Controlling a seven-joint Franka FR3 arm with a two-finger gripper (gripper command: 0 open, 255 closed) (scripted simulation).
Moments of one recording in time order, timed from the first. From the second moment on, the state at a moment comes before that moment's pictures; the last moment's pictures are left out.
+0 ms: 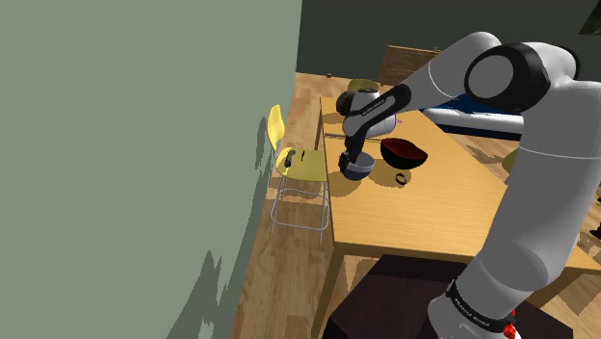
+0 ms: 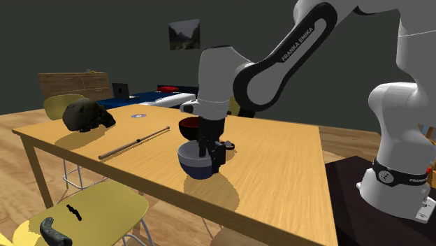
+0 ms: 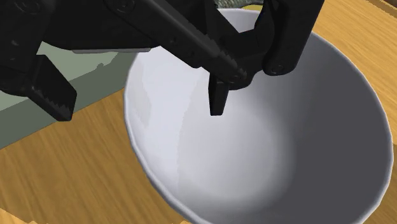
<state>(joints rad) -0.19 0.27 -0.18 -2.11 -0.04 2.47 -0.44</state>
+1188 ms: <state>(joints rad) -0.19 0.28 -0.18 -2.11 -0.04 2.47 -0.44</state>
